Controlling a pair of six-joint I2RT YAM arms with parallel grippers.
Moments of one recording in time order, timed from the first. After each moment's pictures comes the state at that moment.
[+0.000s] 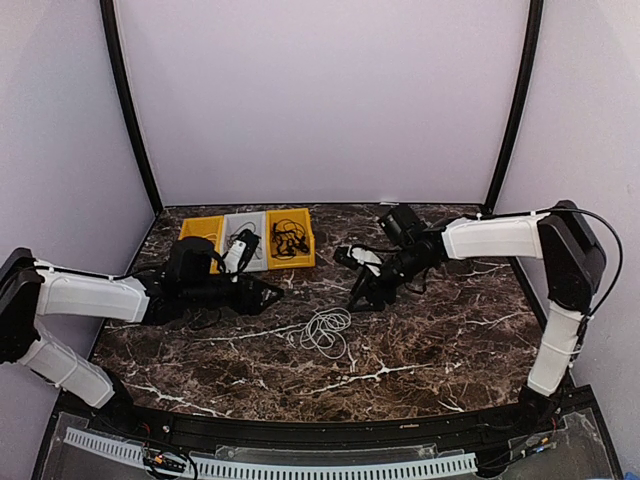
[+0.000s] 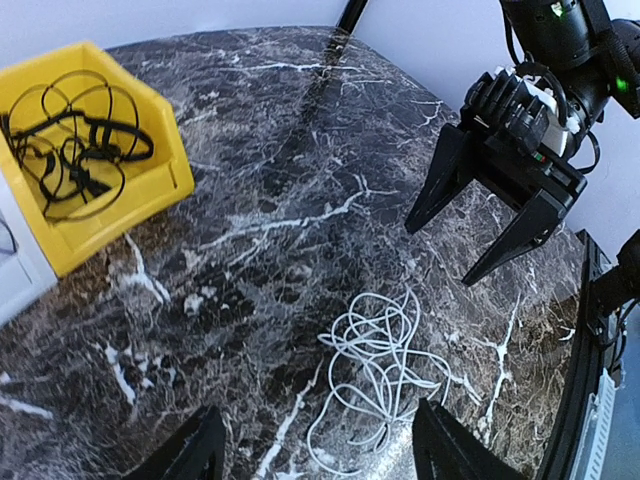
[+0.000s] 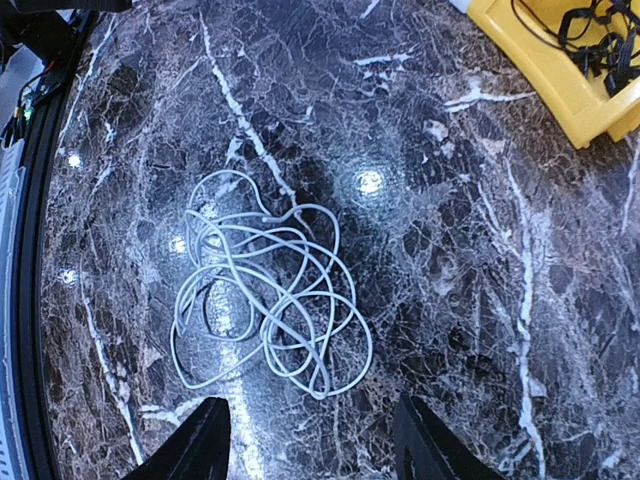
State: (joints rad) left arm -0.67 1.38 0.64 0.26 0.29 -0.26; right arm 0.67 1.82 1.23 -0.45 -0.60 -0.48
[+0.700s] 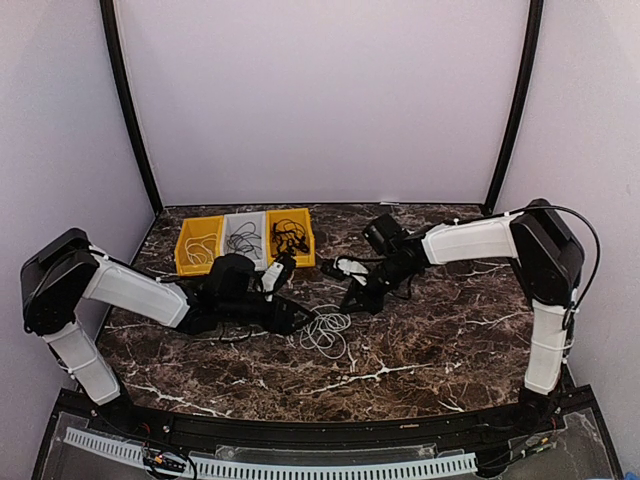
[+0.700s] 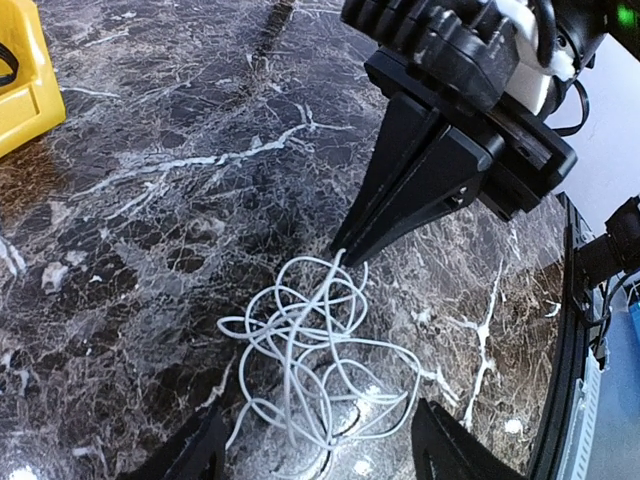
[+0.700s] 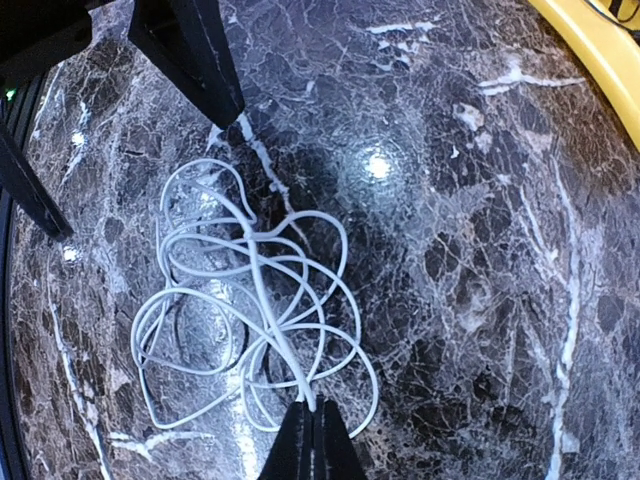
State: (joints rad) left arm -0.81 1.64 0.68 0.41 0.30 -0.37; right arm 0.71 1.96 1.30 -0.43 -0.58 -0.48
